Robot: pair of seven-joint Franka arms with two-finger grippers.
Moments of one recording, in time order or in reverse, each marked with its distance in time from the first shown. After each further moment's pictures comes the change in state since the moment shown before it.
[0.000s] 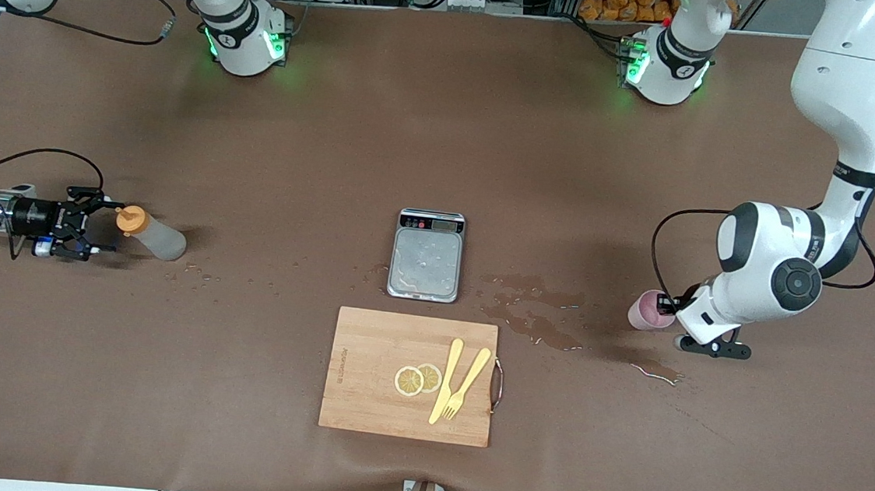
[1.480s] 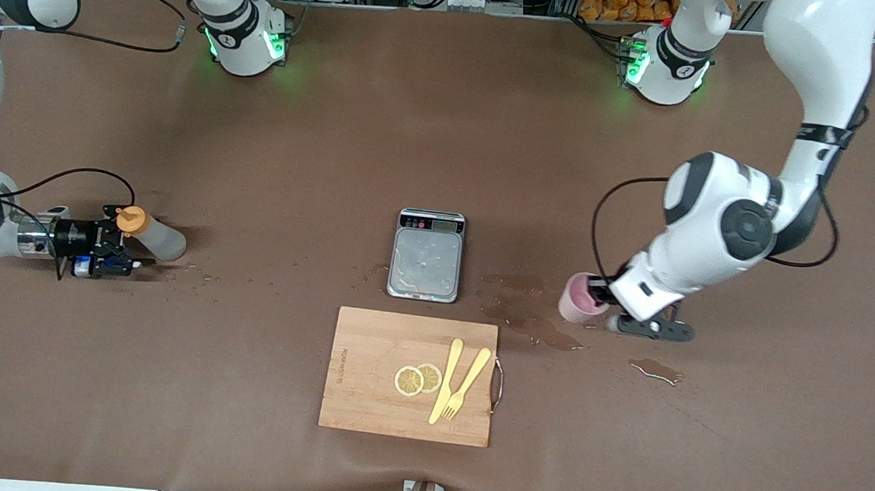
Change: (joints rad) left arm -0.113 -0.115 -0.192 0.097 -0.068 -0.053 -0.291; right arm 0.109 0.040 0.014 0.000 0.015 0.034 -0.003
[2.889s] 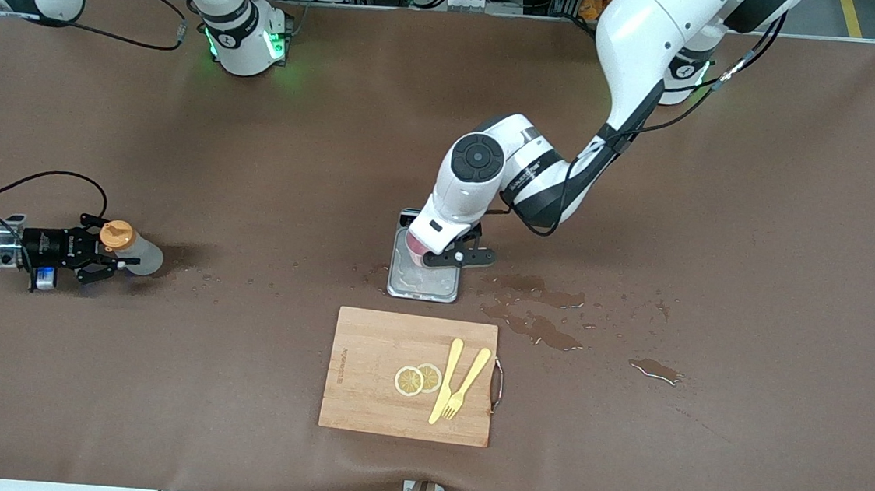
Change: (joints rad) left arm -0.456 0.292 0.013 0.285 0.159 0.001 -0.679; right arm 0.052 -0.045 -0.001 0.156 -0.148 -0.003 0.124
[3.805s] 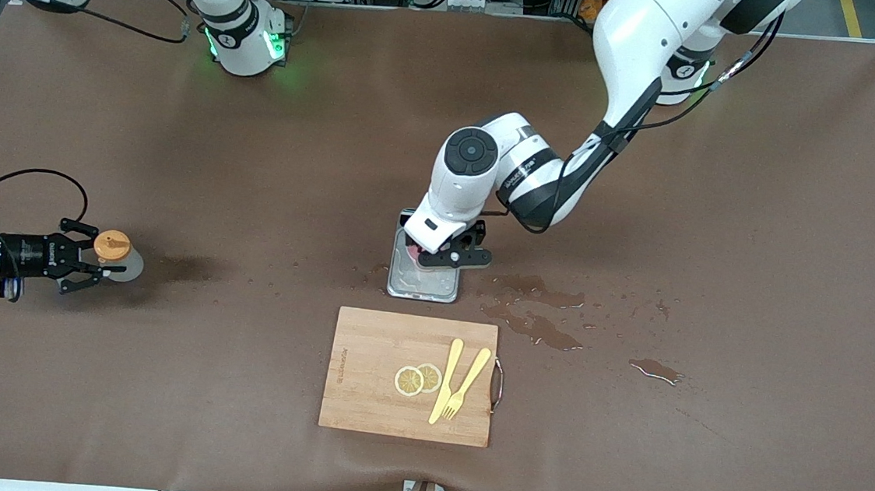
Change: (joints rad) left arm -0.009 -0.002 0.007 0.035 0.058 0.003 -0.019; right arm 0.092 -0.094 0.000 0.058 -0.137 0.058 0.218
